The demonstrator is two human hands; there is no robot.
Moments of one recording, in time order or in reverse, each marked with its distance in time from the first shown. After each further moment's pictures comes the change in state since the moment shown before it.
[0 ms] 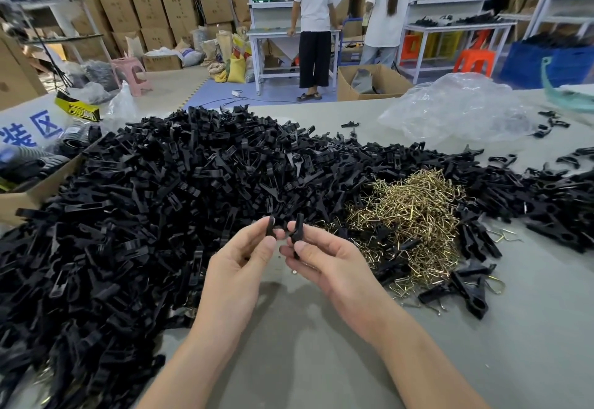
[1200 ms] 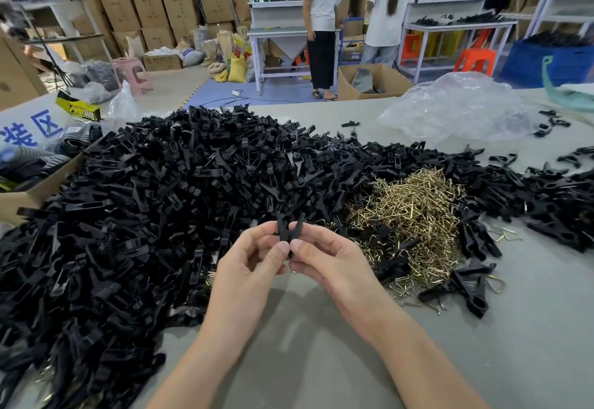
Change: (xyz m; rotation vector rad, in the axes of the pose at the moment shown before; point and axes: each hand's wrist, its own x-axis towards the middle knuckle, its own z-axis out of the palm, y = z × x) left_hand -0.007 0.001 0.007 -0.052 -0.024 -0.005; right_hand -0.004 -0.004 0.001 -0.117 0.008 -0.047
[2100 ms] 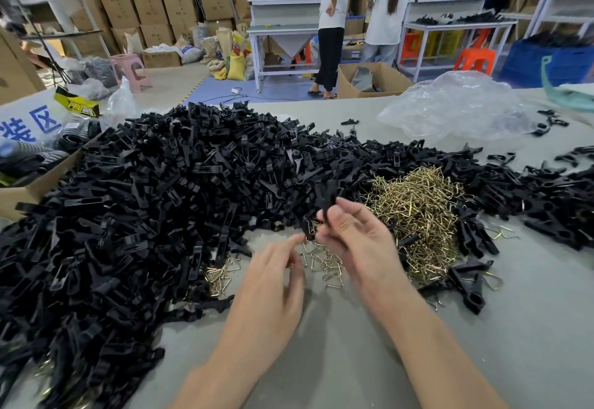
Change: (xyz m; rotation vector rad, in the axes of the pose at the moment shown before) left_hand -0.016 -0.015 0.014 0.729 -0.102 0.395; right_hand 0.005 -0.017 -0.021 0.221 0.204 -0.097
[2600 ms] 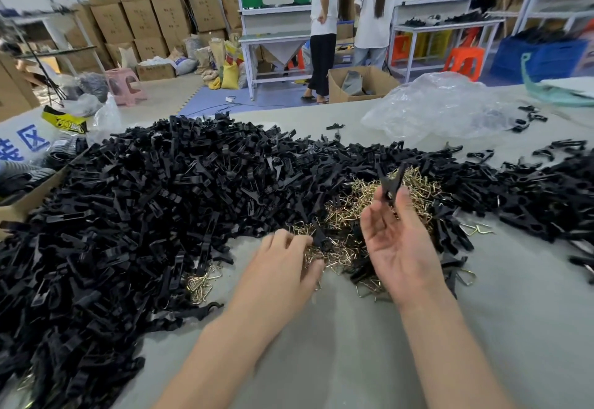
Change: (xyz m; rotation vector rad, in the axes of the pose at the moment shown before) left_hand 0.042 0.020 0.025 0.422 -0.260 -0.019; right_hand 0.001 -0.042 -0.051 0.534 0.146 -0.048
